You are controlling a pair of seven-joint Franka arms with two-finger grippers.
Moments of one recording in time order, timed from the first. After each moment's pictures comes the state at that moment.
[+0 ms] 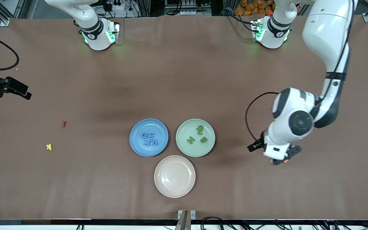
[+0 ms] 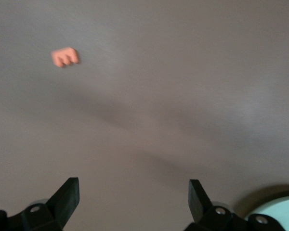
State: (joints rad) left arm -0.14 0.62 -0.17 -1.49 0.09 2.05 -0.77; right arm 0.11 0.10 -0.13 -1.43 0.04 1.55 0.09
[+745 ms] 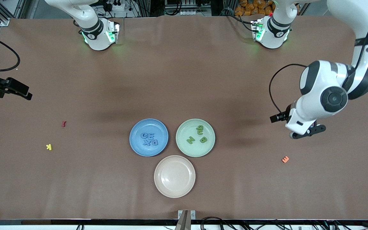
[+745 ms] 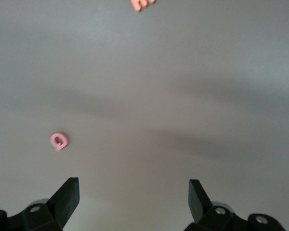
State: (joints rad) left arm -0.01 0.27 -0.19 -1.87 0.09 1.94 -0.48; right arm 0.11 0.10 -0.13 -1.43 0.04 1.55 0.09
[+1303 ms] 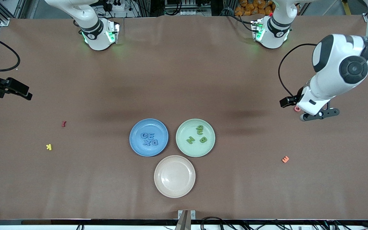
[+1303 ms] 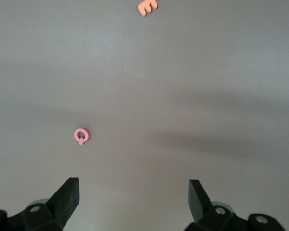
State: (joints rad) left arm 0.02 0.07 -0.19 -1.99 0.06 1.95 -0.34; right arm 0.11 0.10 -0.13 -1.43 0.04 1.55 0.09
